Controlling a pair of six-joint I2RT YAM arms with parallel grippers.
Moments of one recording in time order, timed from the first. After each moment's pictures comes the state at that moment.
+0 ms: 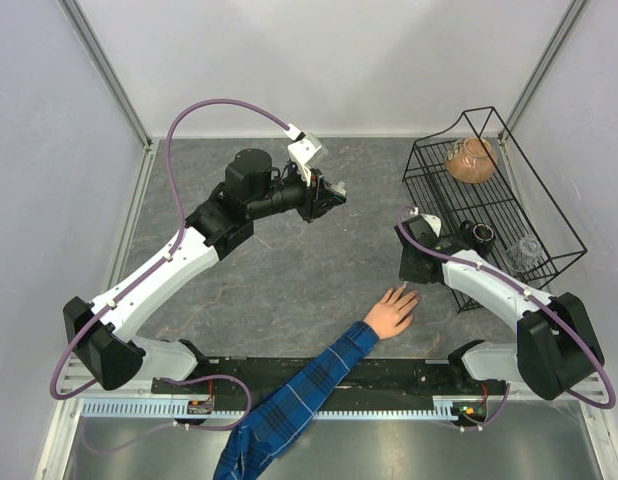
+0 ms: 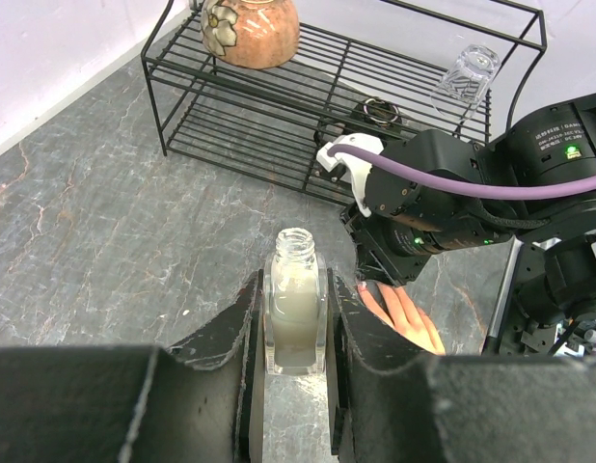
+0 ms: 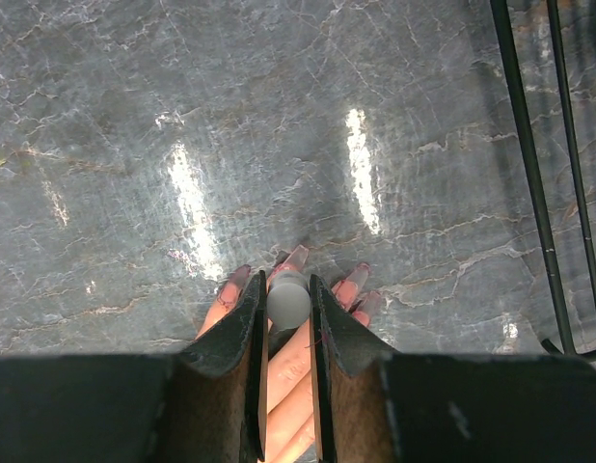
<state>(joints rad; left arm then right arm) -0.71 1.33 1.32 -0.16 0.38 -0.06 0.47 1.30 0.76 -0.59 0.26 0.61</state>
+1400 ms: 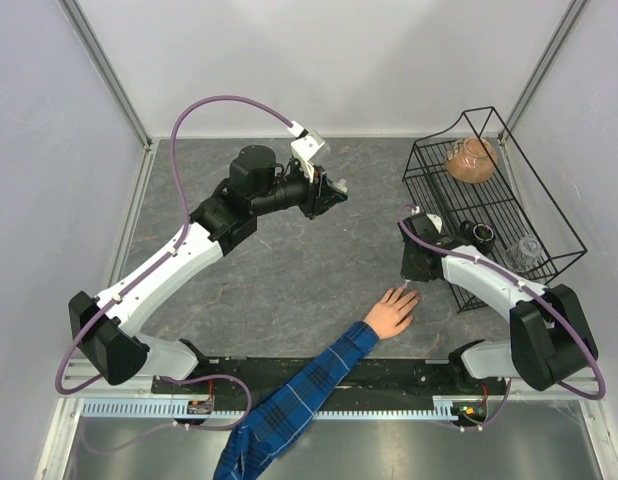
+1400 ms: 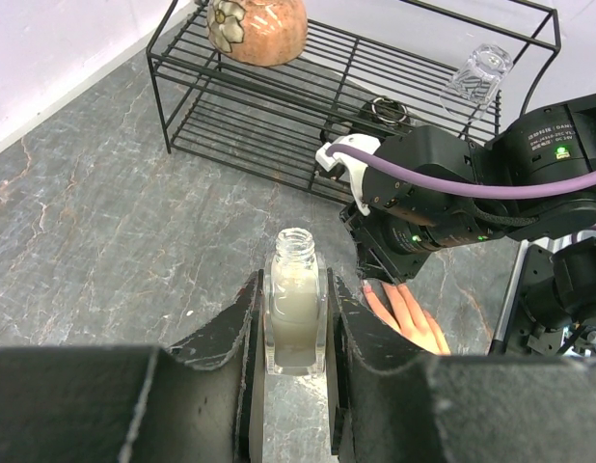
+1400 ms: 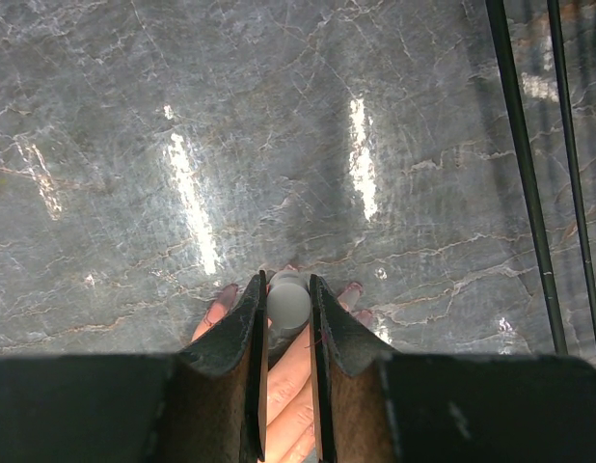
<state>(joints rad) -0.71 1.37 1.34 -0.17 0.38 -0.06 0.42 1.34 0.76 -0.56 0.22 0.57</state>
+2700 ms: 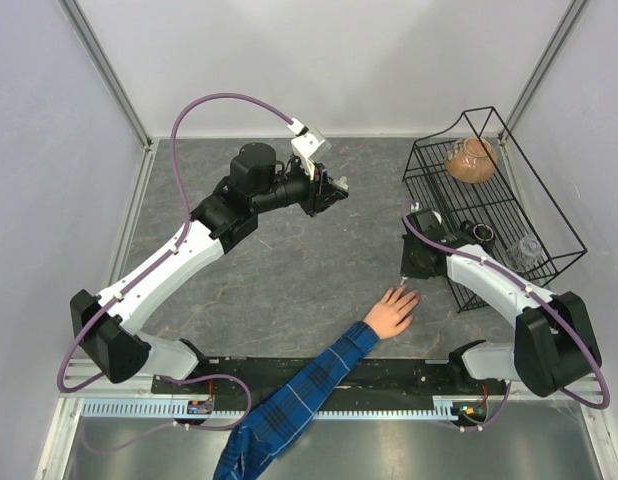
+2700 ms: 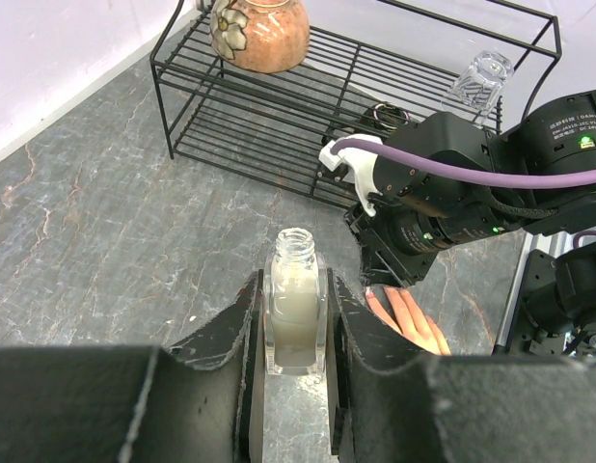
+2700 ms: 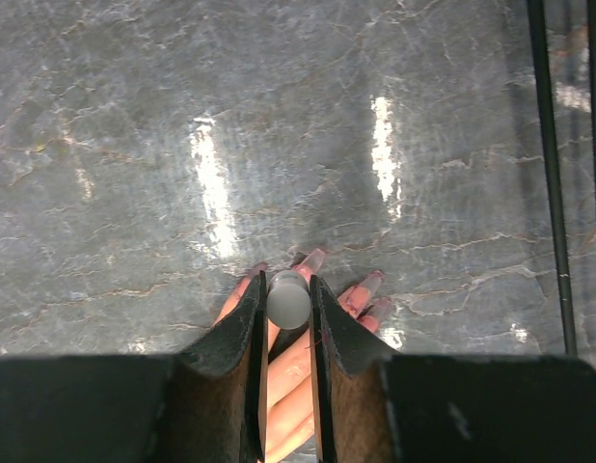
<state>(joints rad) -0.70 1.38 1.36 -0.16 0.39 -0.06 0.40 1.31 0.79 -0.60 0.14 0.53</state>
